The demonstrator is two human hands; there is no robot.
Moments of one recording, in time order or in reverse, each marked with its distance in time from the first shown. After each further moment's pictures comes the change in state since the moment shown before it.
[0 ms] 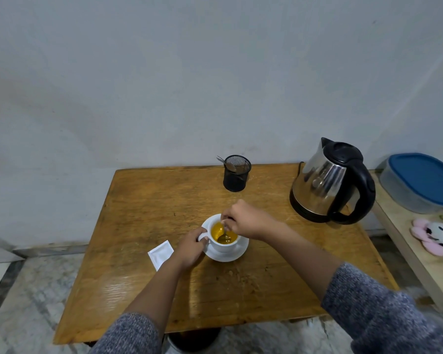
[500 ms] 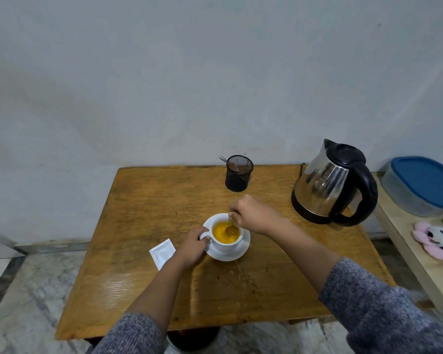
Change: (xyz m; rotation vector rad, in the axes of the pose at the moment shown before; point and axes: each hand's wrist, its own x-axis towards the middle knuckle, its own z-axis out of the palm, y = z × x) left_hand -0.001 0.001 0.001 -0.010 0.028 -0.050; right_hand 0.005 0.006 -0.004 -0.098 0.058 0.053
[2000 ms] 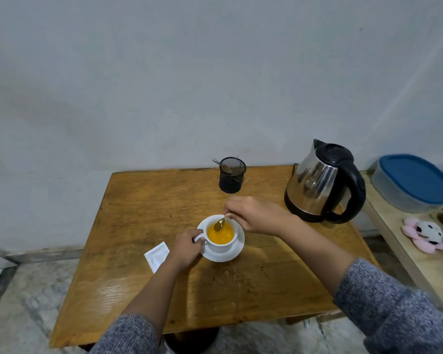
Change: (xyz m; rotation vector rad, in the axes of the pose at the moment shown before) left_hand -0.009 0.011 -0.001 0.137 0.093 0.091; right_hand -0.031 0.011 -0.021 -0.098 0.132 -0.365
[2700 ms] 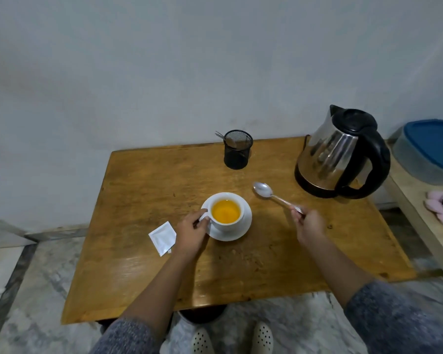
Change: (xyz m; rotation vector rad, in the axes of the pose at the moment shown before) left_hand -0.007 -0.010 0.022 -0.244 0.224 -0.069; right_hand -0.060 0.069 0.099 1.671 1.165 1.456
